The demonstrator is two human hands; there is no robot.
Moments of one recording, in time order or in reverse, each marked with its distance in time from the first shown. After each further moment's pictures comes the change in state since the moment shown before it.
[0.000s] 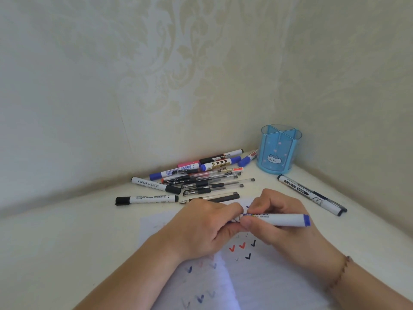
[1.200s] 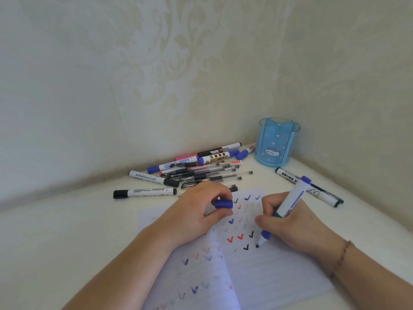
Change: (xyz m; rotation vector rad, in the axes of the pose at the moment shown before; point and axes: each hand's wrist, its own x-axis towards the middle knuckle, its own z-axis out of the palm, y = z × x) left_hand -0.005 -0.012 0.001 -0.226 -0.063 -0.332; right_hand 0.001 0.014 -0.017 -0.213 -0.006 0.308
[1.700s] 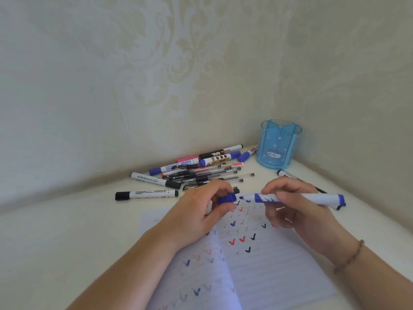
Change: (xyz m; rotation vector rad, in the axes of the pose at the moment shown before) left_hand -0.002 0.001 0.001 -0.108 0.089 0.028; right_hand 0.006 0.000 -0.014 0.557 -0.082 -0.165
